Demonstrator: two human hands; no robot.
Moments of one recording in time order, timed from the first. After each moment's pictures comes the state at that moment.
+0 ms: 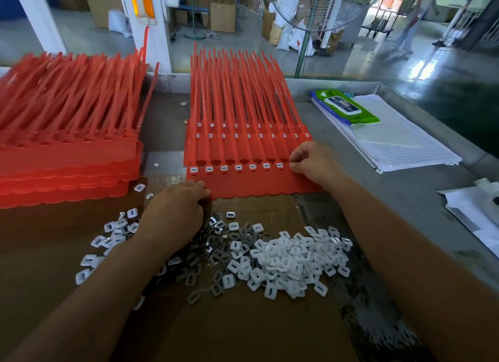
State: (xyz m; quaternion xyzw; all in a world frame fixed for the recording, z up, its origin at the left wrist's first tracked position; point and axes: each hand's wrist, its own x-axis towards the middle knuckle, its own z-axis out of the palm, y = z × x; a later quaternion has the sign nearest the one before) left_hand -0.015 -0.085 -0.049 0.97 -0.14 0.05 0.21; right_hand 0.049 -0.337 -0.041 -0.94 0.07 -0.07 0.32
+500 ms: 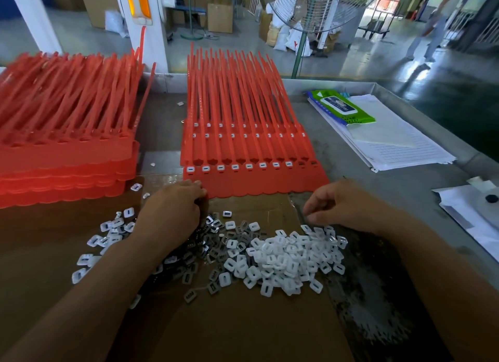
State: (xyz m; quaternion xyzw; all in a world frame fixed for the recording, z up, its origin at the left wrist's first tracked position) left_hand -0.015 -0.085 -0.051 0.97 -0.14 0.05 0.20; right_hand -0.046 -0.353 -0.015 -0.95 -0.06 0.11 0.28
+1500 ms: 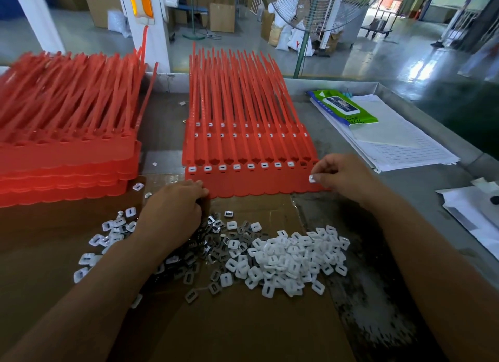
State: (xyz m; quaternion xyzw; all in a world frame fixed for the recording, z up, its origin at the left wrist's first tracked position) left_hand -0.014 -0.084 -0.051 0.97 -0.14 0.06 0.19; right_hand -0.008 -0.360 -0.021 -0.93 0.04 -0.04 0.35
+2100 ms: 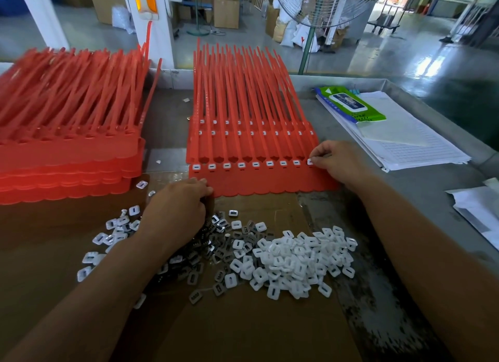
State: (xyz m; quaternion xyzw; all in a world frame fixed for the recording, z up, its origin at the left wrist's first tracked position) left_hand -0.015 -0.084 -0.051 0.97 -0.14 0.06 0.21; right_hand 0.042 -0.363 -0.038 -0.93 0.09 -0.06 0.34
